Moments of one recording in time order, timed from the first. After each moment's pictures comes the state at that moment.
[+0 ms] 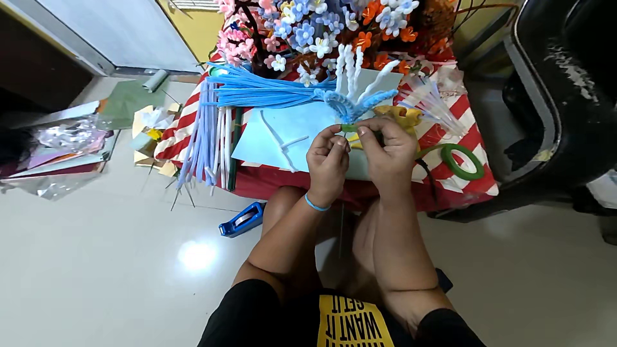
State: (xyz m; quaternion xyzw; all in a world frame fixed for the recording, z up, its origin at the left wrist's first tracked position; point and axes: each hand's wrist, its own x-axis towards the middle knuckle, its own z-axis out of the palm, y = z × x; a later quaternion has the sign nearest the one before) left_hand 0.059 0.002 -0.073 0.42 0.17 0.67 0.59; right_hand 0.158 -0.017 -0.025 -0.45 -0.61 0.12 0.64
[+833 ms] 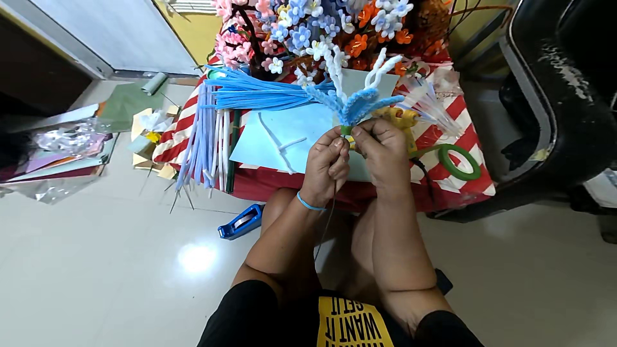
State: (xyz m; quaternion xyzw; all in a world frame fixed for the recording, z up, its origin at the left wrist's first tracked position) left_hand 0.044 0.009 -0.069 0.32 0.01 0.52 0.79; right_hand 0.164 -0.013 -0.029 -0.43 -0.53 0.33 0.65
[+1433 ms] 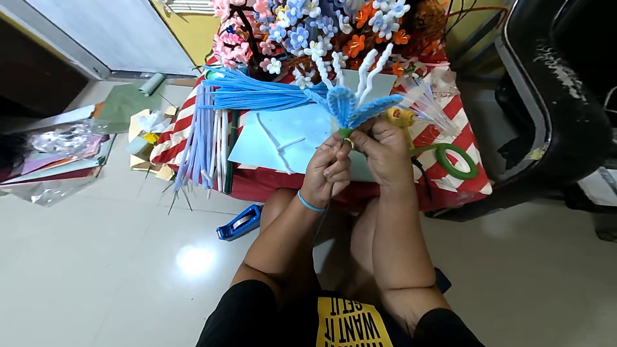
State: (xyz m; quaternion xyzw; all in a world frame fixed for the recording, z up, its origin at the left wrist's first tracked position) left_hand 0.045 0.014 -0.078 0.16 -0.17 0.39 0.89; right_hand 0.176 -0.011 -0.031 -0.37 -0.55 0.38 0.65
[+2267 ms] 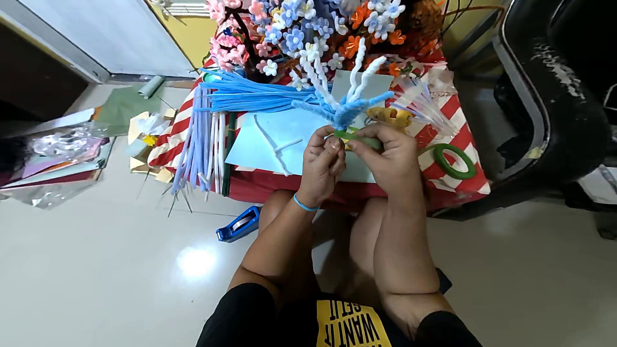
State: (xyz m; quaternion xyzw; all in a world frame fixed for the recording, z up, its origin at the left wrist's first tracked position) left_hand 0.051 0.011 -0.074 0.39 0.06 0.58 0.71; right_hand 0.180 -0.029 -0.016 -0.48 -0.64 0.18 0.58
